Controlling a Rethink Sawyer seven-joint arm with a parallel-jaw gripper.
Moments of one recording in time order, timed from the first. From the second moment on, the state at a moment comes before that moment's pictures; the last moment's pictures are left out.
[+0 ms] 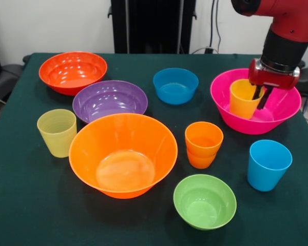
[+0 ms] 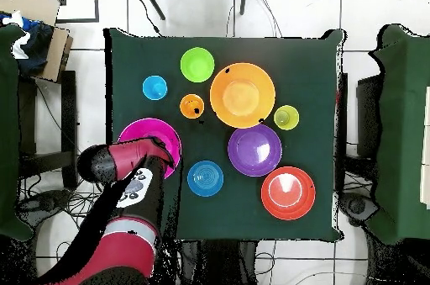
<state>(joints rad) 0.30 -0.39 -0.16 1.56 0.02 0.38 2.13</state>
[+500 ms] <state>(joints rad) 0.31 -0.37 -0.18 1.54 0.02 0.38 2.13</state>
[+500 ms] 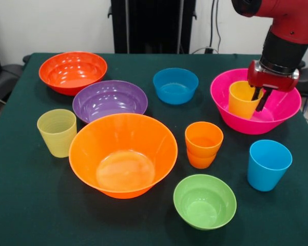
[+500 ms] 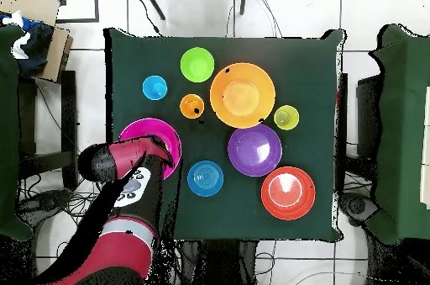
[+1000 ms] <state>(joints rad) 0.32 -0.37 -0.19 1.54 0.02 0.38 2.13</state>
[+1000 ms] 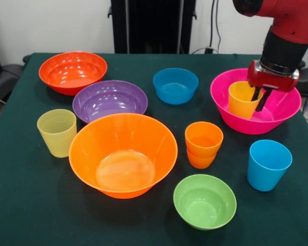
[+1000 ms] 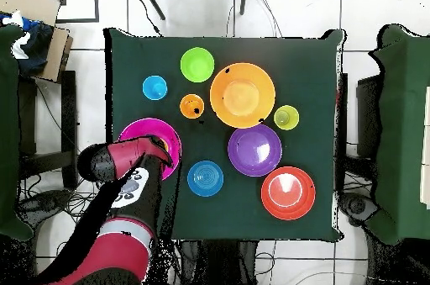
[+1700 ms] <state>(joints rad) 0.32 -0.37 -0.19 1.54 0.02 0.38 2.13</state>
